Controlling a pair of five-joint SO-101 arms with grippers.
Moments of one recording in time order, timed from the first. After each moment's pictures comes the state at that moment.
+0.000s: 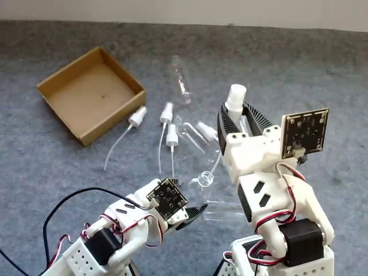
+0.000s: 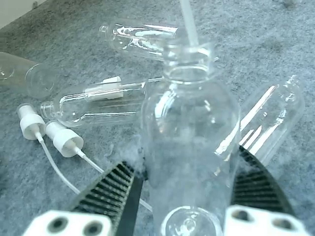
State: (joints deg) left arm 42.1 -103.9 95.9 45.8 -1.7; right arm -18.1 -72.0 35.4 55.0 -3.6
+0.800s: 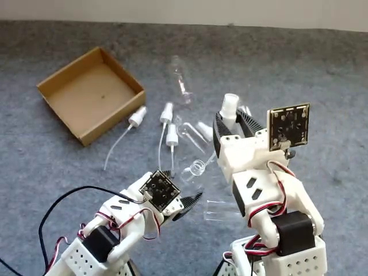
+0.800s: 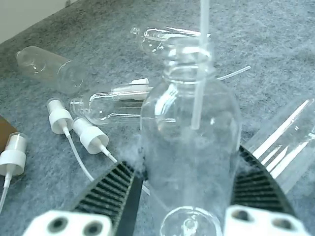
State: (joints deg) left arm 36.3 -103.9 96.0 44.1 -1.7; right arm -18.6 -72.0 41.5 55.0 -3.6
